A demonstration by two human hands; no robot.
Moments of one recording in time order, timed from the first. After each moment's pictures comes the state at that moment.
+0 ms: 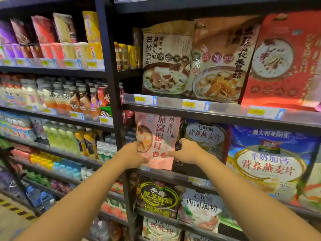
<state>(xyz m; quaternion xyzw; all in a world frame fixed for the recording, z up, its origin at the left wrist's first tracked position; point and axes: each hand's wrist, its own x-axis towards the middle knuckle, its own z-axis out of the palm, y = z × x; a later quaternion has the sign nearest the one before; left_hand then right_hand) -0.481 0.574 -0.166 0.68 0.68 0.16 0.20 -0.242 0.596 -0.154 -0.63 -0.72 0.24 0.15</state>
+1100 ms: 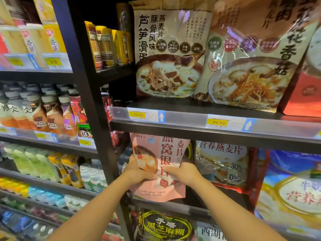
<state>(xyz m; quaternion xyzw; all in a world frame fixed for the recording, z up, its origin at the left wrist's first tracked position) -0.510 0.768 -0.261 0.61 0.69 0.21 0.34 -0.289 0.743 -0.253 -0.64 -0.57 0.42 0.29</state>
